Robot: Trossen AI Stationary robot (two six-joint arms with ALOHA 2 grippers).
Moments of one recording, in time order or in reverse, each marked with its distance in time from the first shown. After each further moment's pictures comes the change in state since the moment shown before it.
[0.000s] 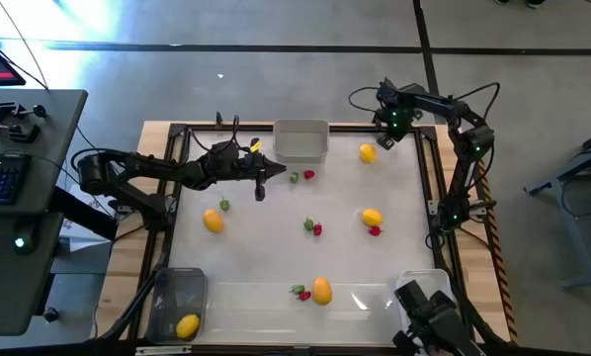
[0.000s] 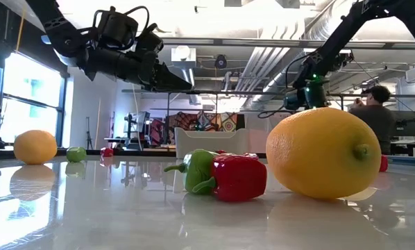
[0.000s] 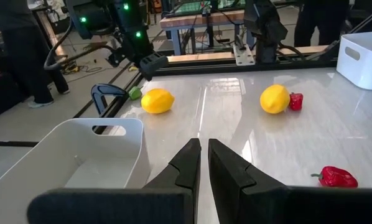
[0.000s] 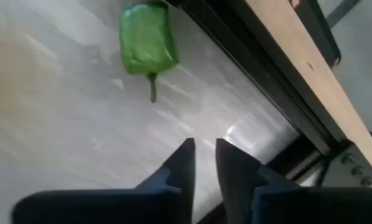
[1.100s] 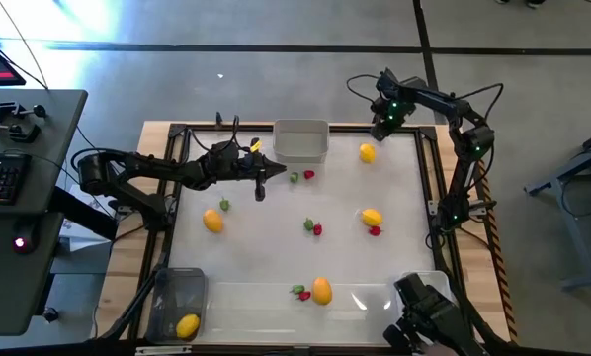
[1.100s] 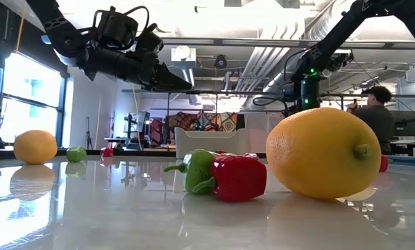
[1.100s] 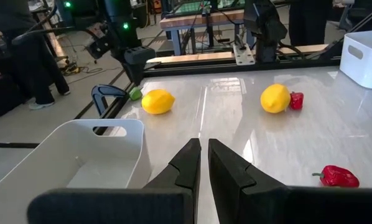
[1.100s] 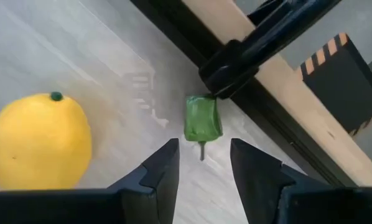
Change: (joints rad) left arm 0.000 0.000 0.000 0.001 0.000 0.009; right arm -0.003 0.000 0.085 0.031 -0.224 -0.023
